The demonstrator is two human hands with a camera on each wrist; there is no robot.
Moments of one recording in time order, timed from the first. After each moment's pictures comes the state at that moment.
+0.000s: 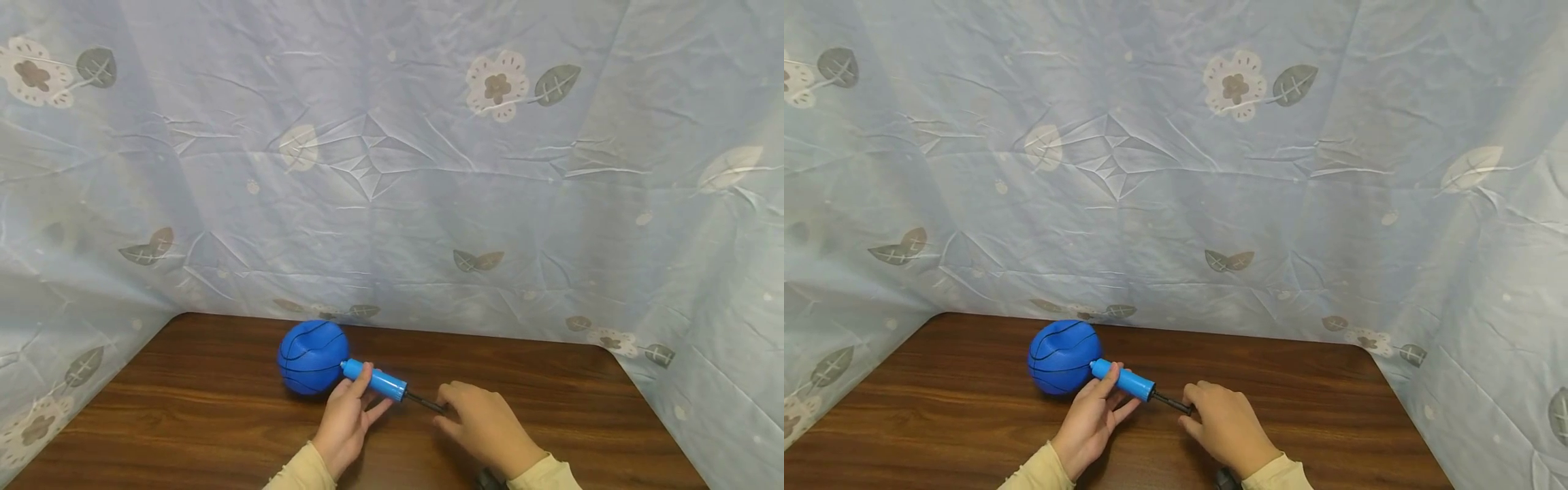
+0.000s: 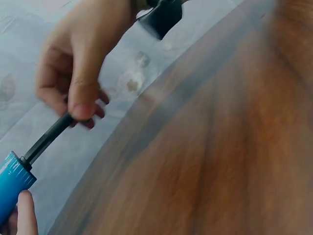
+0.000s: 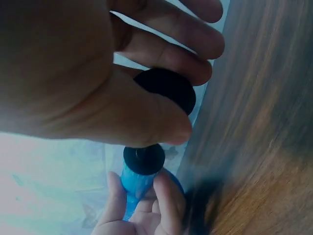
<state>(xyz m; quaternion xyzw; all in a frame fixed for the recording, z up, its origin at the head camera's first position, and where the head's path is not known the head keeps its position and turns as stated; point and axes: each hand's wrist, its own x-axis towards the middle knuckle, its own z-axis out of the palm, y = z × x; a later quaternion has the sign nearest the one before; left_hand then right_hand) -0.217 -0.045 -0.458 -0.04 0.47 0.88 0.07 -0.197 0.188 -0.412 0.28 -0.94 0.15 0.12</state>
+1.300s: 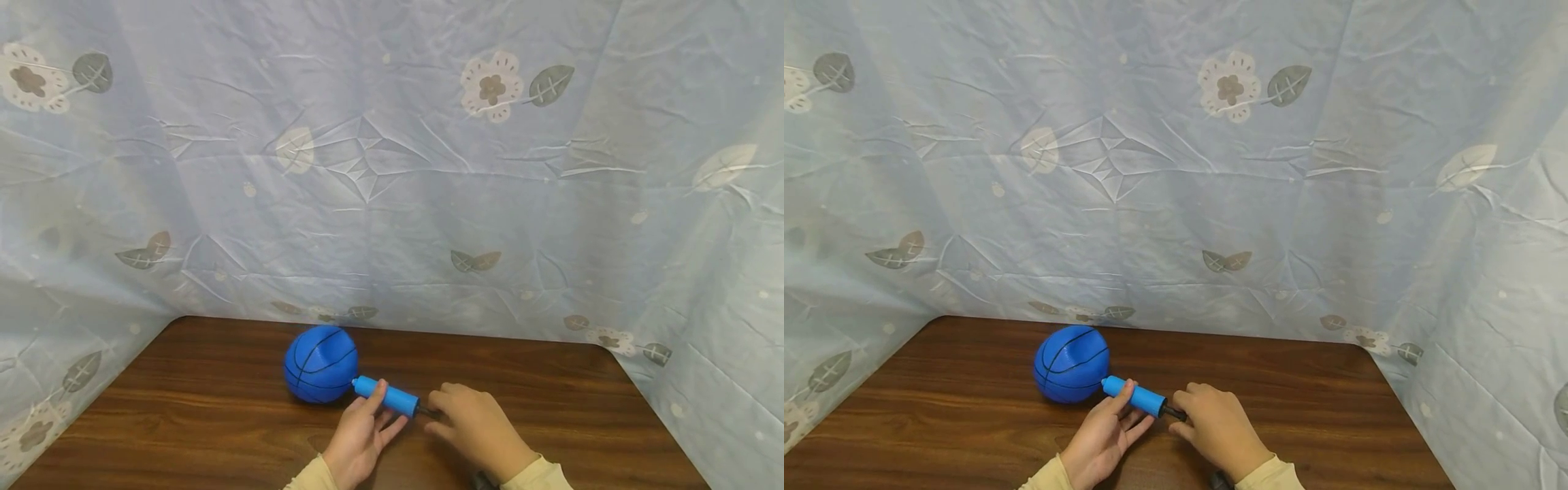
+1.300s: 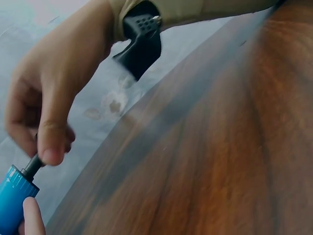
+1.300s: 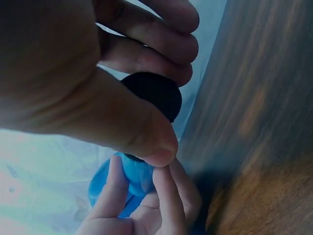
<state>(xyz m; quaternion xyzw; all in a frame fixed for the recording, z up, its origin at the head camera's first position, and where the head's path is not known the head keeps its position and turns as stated) -0.205 -0.026 -0.461 -0.07 0.44 0.88 0.14 -0.198 0.182 -0.411 0.31 -0.93 0.13 0.13</state>
